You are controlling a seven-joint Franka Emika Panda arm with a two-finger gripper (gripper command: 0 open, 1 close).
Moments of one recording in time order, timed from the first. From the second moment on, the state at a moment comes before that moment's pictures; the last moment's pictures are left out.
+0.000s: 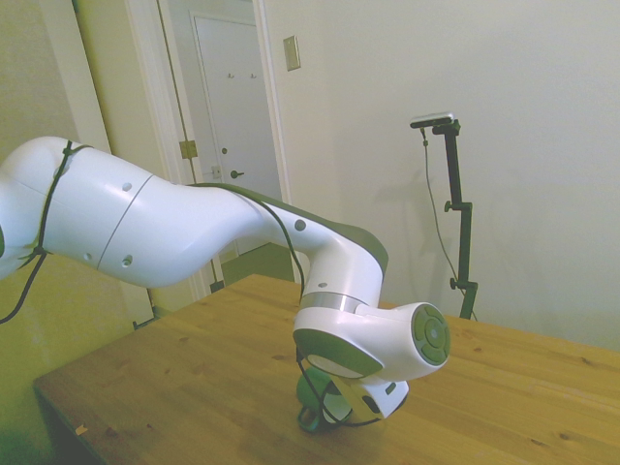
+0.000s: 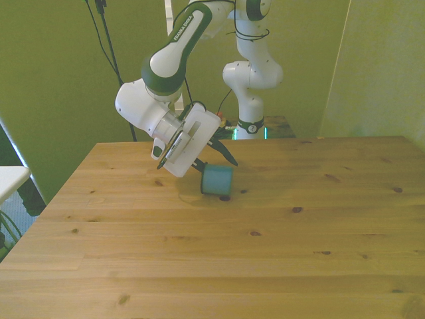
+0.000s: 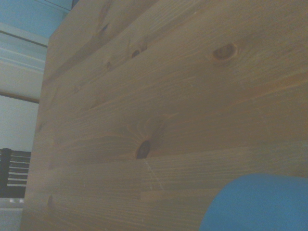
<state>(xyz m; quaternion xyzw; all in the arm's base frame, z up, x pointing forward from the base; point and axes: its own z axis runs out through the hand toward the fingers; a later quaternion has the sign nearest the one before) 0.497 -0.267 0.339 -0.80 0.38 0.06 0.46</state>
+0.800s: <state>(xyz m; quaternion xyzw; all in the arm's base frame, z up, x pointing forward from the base) 0.503 -0.267 0.342 -0.81 0.38 0.05 0.45</state>
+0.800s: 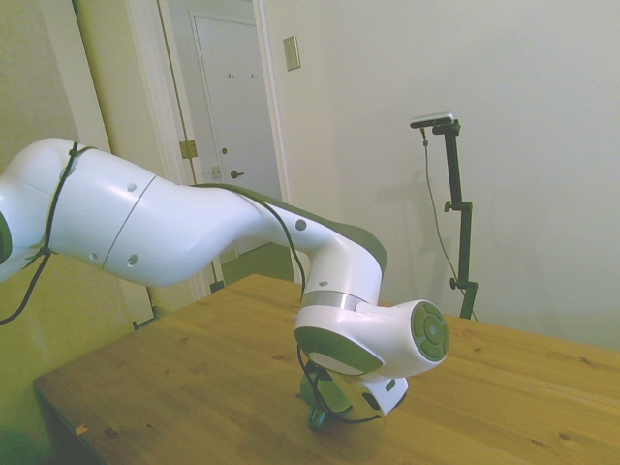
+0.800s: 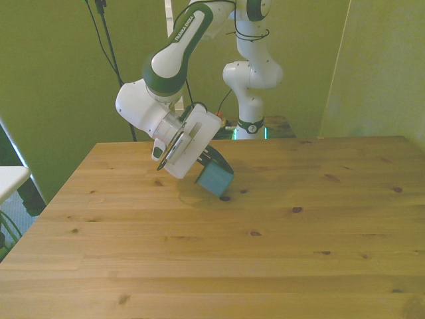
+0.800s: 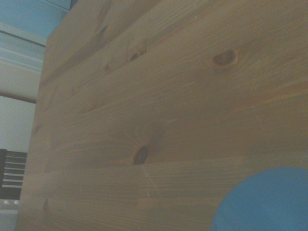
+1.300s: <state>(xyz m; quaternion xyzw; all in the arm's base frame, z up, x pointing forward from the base) 0.490 -0.241 0.412 -0.84 0.40 -0.05 0.36</state>
